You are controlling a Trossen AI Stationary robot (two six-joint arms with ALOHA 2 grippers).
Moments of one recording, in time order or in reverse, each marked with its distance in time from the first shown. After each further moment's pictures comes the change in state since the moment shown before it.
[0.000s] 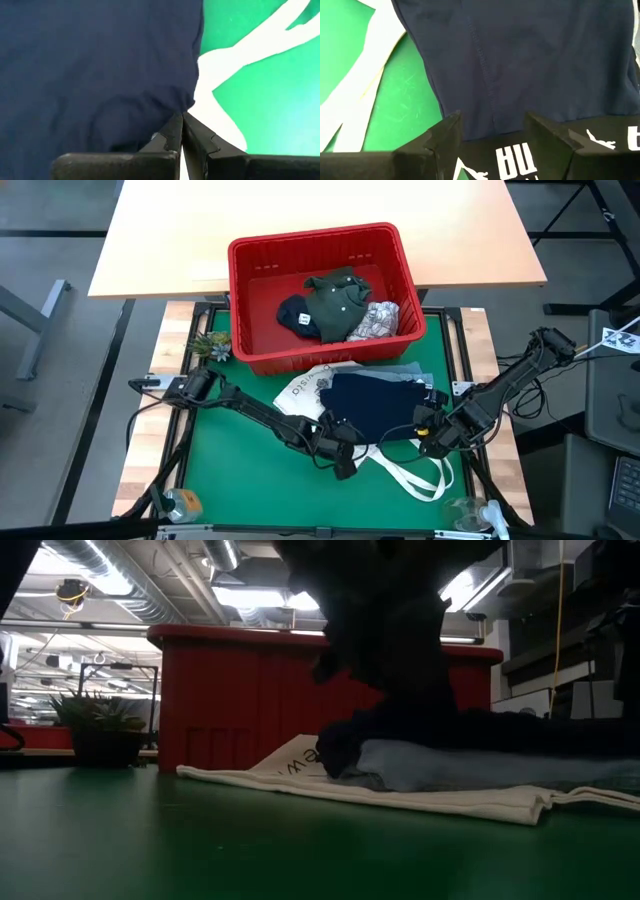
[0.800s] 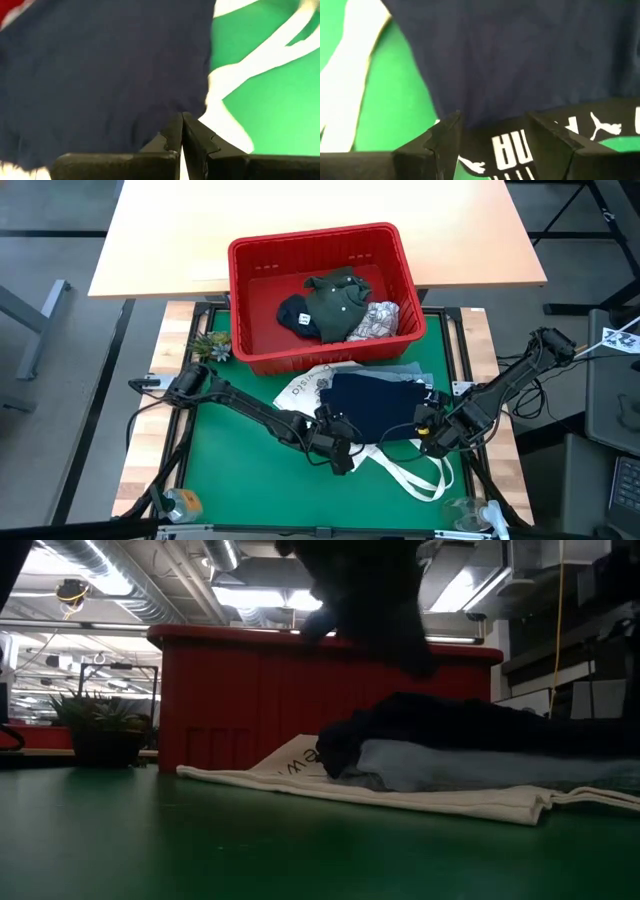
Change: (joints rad) left arm 0.003 -0.073 0.001 -0.087 -0.076 0.028; right arm 0.000 0.000 -0.033 -0.013 -0.037 0.056
